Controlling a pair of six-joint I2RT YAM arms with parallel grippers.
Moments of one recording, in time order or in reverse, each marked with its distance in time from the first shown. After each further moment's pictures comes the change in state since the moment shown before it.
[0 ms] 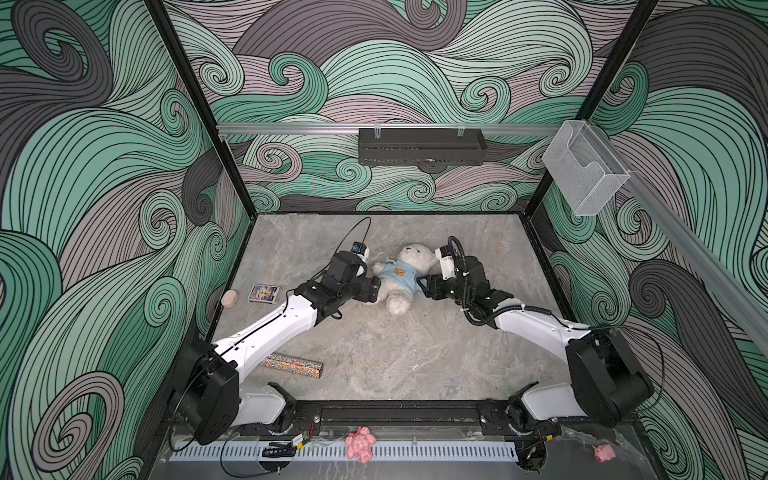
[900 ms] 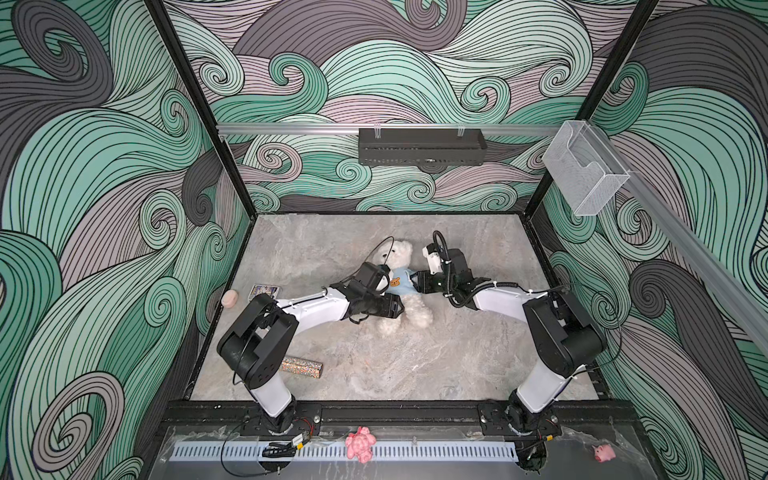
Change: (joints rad) left arm -0.097 0.286 0.008 0.114 0.350 -0.190; right arm -0.031 0.309 0.151 0.013 -0.094 -0.026
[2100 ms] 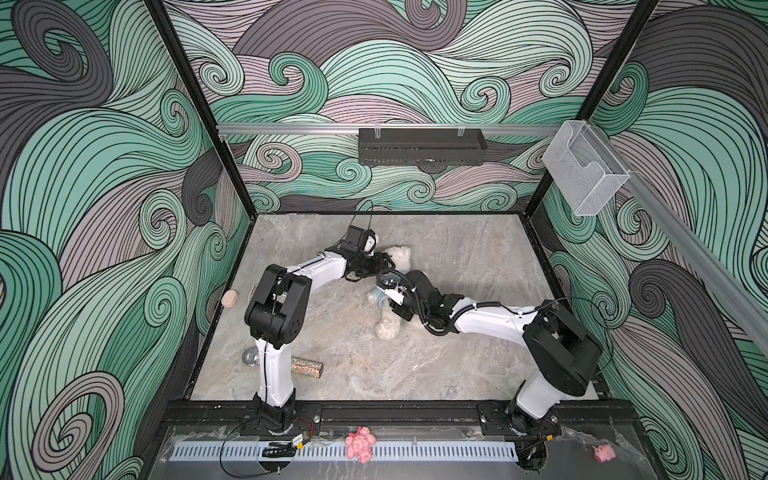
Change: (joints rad) left arm 0.268 0.334 0.406 -0.066 0.114 0.001; right arm 0.380 -0.034 0.040 -0.094 0.398 -0.708
